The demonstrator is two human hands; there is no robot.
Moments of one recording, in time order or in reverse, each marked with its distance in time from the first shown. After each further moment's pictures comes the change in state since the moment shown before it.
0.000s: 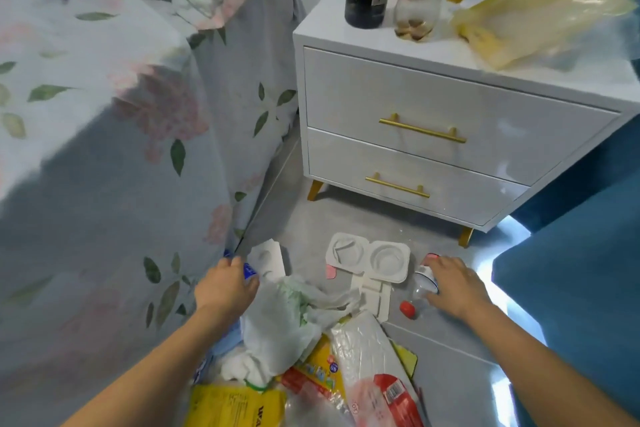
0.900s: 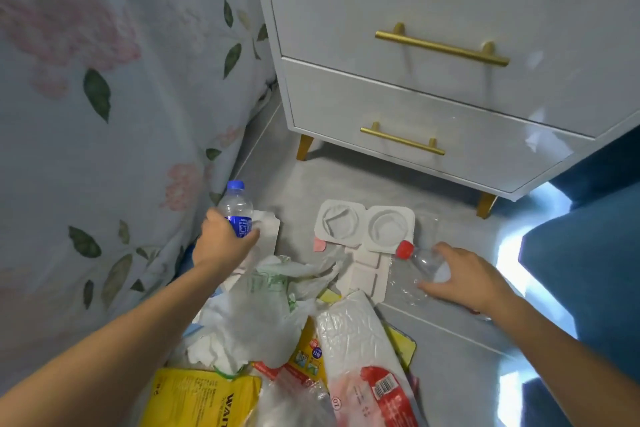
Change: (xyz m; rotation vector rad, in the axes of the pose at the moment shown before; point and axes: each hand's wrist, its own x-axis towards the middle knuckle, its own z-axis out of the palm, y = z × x) left_hand 0.071 0.040 0.067 -0.489 0.147 -0.257; right_hand 0.050 0.052 0.074 0.245 -0.082 -0.050
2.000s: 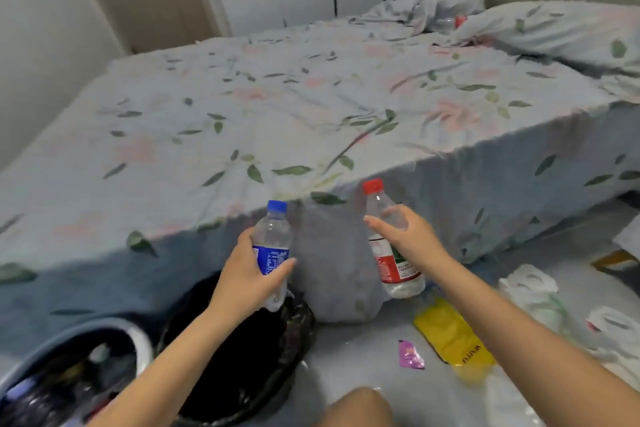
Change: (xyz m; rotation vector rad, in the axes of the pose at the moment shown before) left_hand -0.491 -0.371 -0.351 -0.404 0.645 -0.124; right_hand -0.406 -0.517 0.041 0.522 -0.250 -0.877
